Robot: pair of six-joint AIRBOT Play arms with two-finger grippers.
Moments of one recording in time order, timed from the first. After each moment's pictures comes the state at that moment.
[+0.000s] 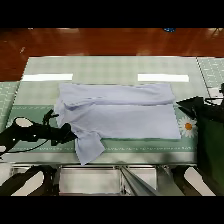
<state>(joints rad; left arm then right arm) 0.12 -1.10 0.33 0.80 -1.05 -1.42 -0.65 -0.99 0.61 -0.58 1.24 1.11</state>
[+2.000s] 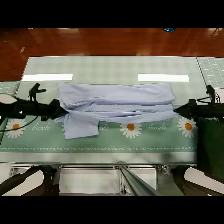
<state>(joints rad) 0.21 -1.20 0.73 0.79 -1.13 -1.33 -0.56 -1.29 0.77 -0.72 1.31 1.09</state>
